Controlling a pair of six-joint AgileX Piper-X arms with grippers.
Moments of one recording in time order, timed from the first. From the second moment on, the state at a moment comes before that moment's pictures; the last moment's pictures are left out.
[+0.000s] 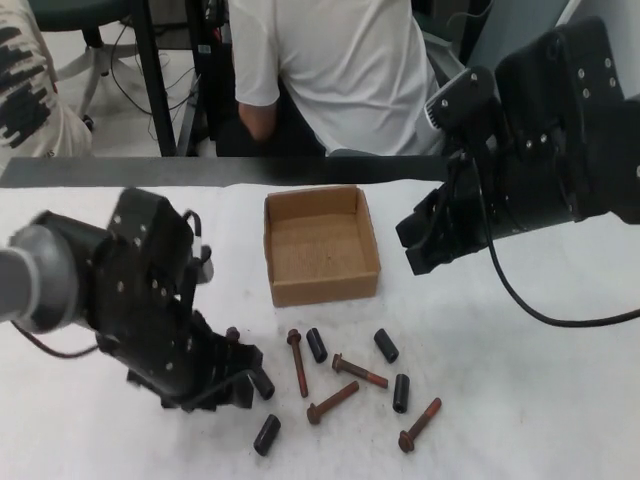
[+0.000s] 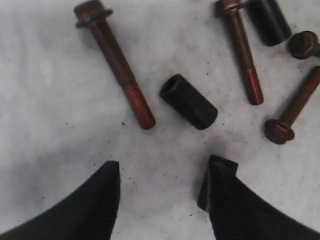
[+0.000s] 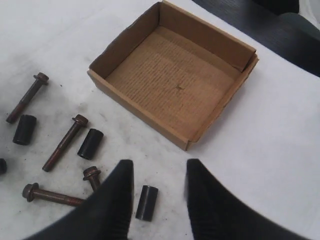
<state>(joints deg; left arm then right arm) -19.6 90.3 -44.2 30.2 19.8 -15.0 23.3 82.5 -58.4 26.3 -12.6 -14.7</state>
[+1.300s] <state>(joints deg) -19.6 97.7 -53.2 29.2 12.8 -25.5 23.3 78.0 -58.4 26.6 -12.4 -12.6</state>
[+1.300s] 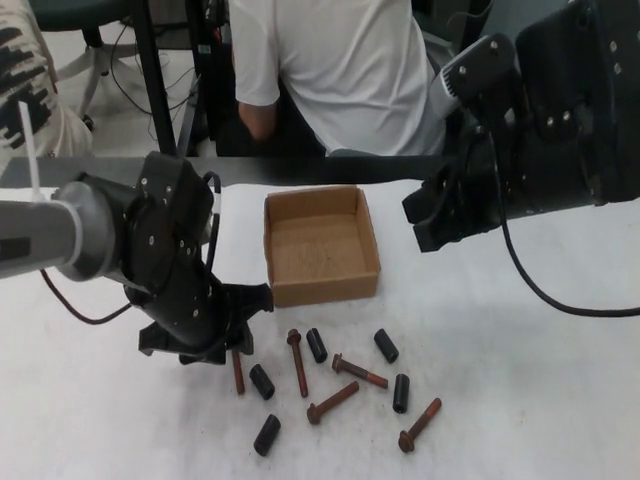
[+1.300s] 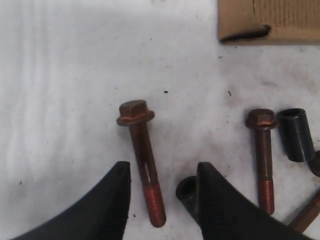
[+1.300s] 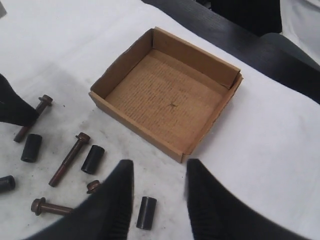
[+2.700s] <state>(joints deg) -19.9 103.7 -56.9 29.8 6.6 -16.1 23.3 75.2 -58.5 30.3 -12.4 -12.6</state>
